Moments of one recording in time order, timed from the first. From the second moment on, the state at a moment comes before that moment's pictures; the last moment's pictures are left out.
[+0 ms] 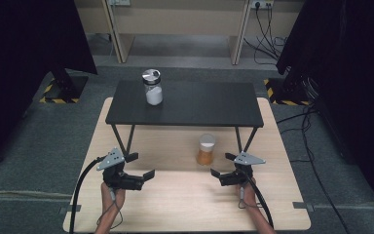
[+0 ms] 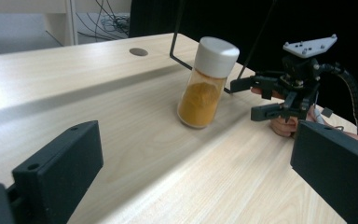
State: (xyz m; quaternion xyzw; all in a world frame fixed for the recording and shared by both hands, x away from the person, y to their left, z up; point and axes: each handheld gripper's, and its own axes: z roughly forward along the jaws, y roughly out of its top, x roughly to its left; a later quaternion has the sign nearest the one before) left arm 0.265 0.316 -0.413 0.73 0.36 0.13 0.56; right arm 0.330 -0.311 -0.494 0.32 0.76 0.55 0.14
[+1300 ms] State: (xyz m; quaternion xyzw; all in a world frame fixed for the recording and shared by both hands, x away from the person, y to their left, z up) left arm 0.260 0.279 -0.485 0.76 0.36 0.18 0.50; right arm 0.330 -0.311 -0.494 0.32 0.76 0.55 0.14
